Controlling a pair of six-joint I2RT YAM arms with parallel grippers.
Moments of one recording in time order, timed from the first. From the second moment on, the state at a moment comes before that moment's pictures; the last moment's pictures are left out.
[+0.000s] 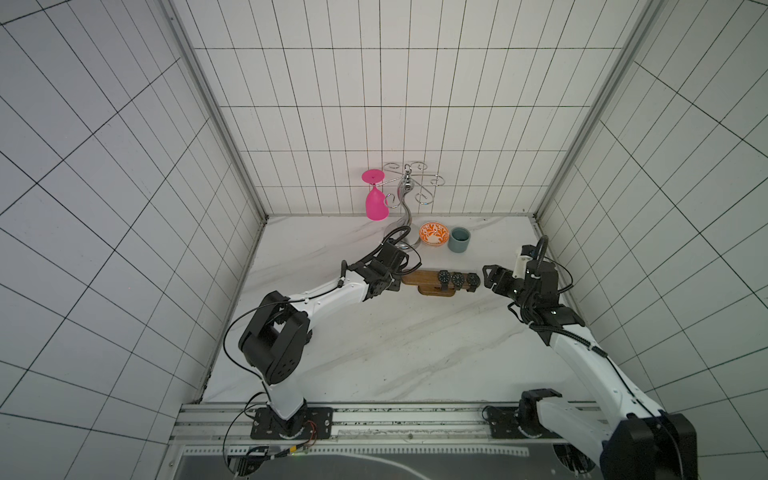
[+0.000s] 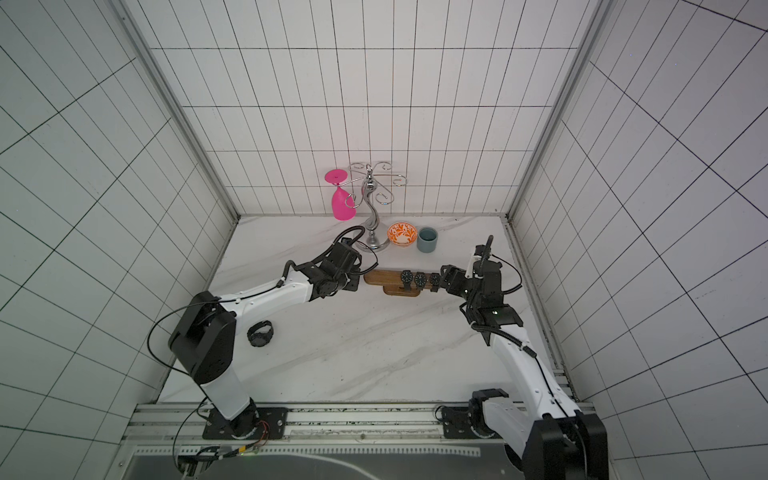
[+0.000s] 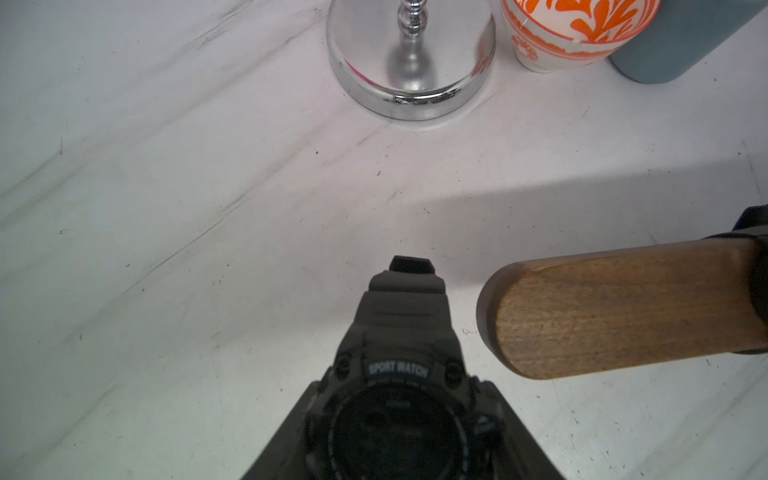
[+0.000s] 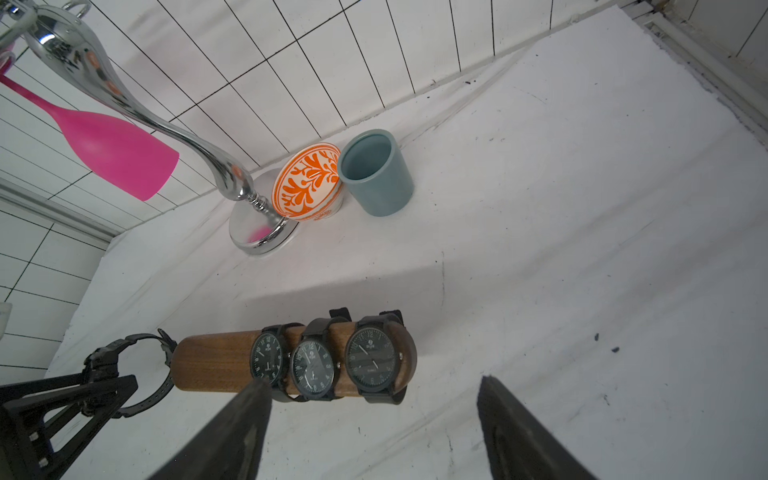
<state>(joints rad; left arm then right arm) -0.67 1.75 1.26 -0.43 -0.26 -0.40 0.10 1.04 0.66 -0.12 -0.10 0.44</state>
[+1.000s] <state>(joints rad) -0.77 1.95 1.52 -0.53 -0.26 -0.39 0.03 1.33 0.62 0.15 -0.34 0.50</state>
